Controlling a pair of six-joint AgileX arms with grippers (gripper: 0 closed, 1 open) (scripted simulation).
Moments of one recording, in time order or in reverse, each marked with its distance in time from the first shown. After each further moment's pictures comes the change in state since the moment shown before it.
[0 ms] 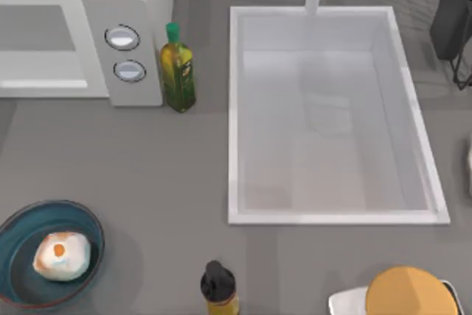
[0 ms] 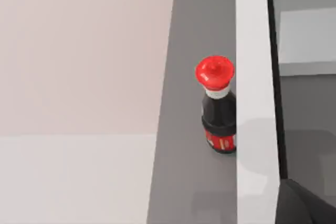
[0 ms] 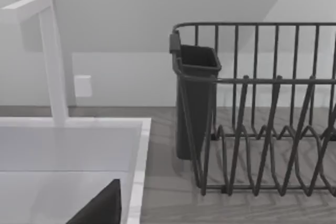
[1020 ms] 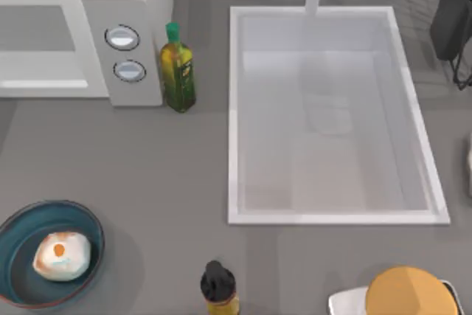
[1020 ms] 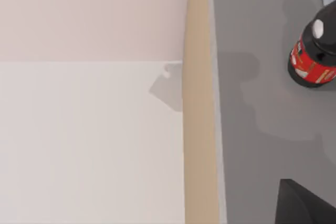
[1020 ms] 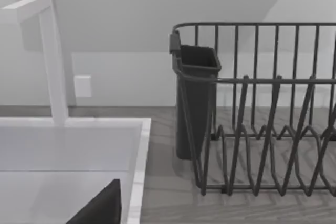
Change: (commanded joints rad) left arm 0.187 0.697 0.474 -0.223 0.131 0.286; right arm 0.000 0.000 0.000 0.000 0.000 0.000
